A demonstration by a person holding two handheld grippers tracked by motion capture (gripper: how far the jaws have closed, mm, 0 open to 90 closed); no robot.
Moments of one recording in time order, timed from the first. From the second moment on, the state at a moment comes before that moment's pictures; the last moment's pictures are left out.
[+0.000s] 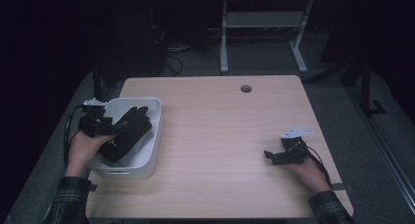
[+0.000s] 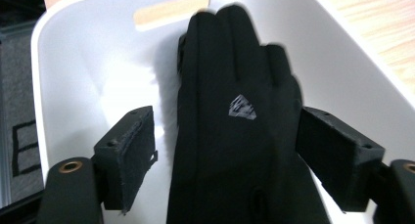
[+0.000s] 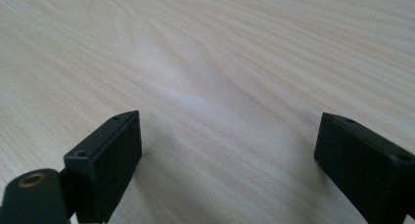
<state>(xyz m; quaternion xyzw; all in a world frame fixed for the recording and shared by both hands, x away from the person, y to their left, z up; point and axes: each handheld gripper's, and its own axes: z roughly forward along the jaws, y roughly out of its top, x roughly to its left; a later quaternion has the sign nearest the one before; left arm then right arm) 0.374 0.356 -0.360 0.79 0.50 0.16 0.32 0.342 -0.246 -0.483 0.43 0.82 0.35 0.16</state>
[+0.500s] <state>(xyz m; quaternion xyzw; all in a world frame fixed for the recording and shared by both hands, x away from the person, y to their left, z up) 0.371 0.299 -0.339 0.80 0.43 0.15 0.38 0.342 -0.246 -0.483 0.43 0.82 0.35 0.16</state>
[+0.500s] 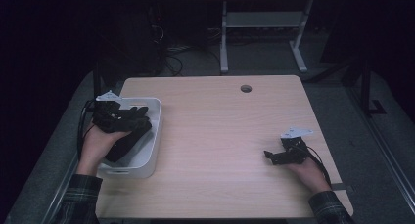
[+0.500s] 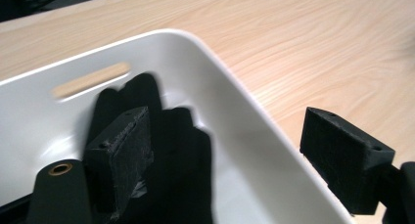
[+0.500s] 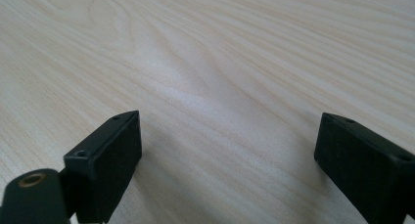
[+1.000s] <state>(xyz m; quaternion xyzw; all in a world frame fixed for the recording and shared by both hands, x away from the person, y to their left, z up) 0.365 0.232 -0.349 0.82 0.37 0.11 0.42 0.342 -0.246 -0.483 0.43 0.82 0.35 0.16</state>
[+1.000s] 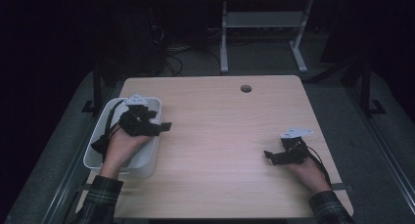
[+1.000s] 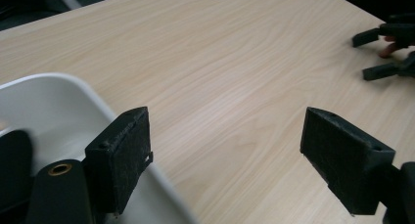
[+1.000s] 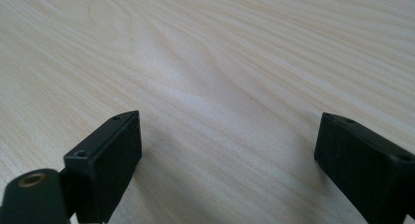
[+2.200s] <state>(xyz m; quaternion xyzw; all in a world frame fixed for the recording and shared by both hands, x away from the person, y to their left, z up) 0.333 0.127 -0.437 0.89 0.25 0.06 0.38 0.341 -0.246 -0.483 0.43 0.81 0.36 0.16</state>
